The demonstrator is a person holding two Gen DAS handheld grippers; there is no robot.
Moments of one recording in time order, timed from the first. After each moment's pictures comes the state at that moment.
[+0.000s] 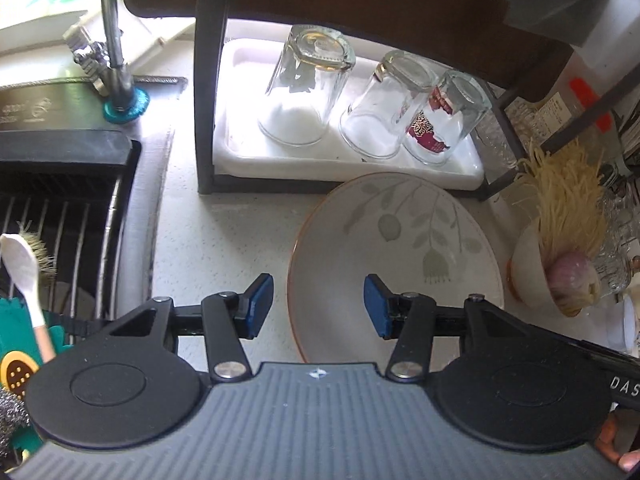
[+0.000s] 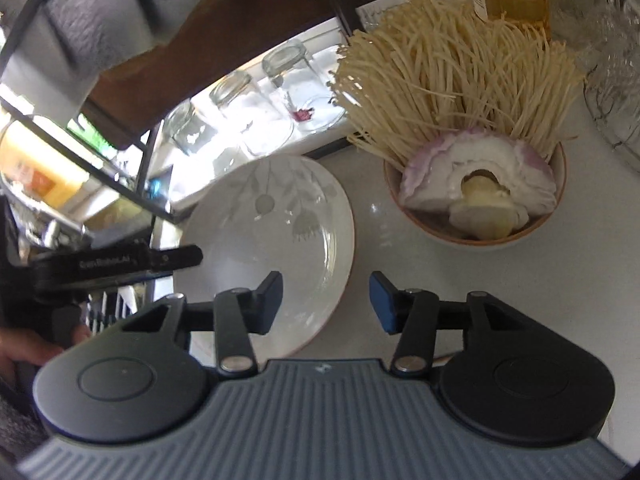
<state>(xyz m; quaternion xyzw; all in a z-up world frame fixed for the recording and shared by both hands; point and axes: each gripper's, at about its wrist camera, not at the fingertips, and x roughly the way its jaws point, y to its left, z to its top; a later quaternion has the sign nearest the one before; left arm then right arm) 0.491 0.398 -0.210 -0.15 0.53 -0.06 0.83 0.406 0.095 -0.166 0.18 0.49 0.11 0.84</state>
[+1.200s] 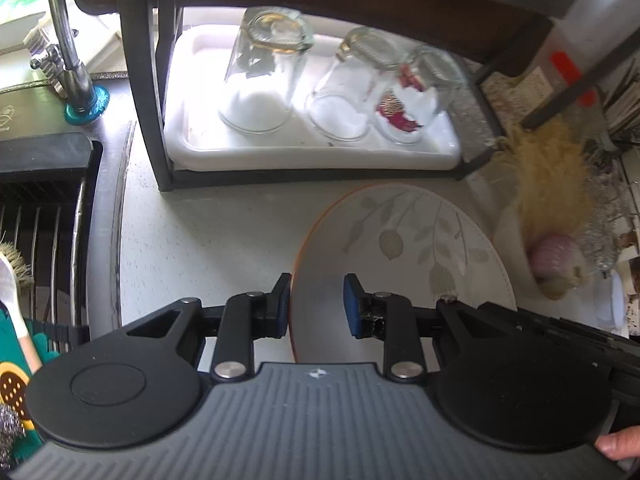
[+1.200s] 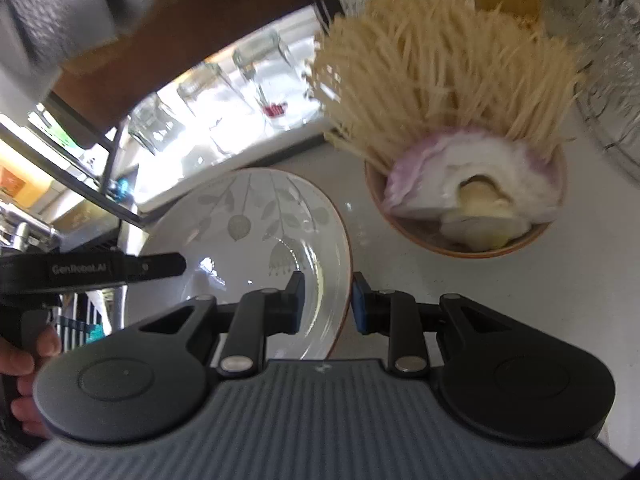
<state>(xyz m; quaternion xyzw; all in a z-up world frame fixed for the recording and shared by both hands) 0.497 0.382 -0.205 -0.14 0.55 -0.10 0.82 0.408 0.102 -0.166 0.14 0.50 0.07 0.85</state>
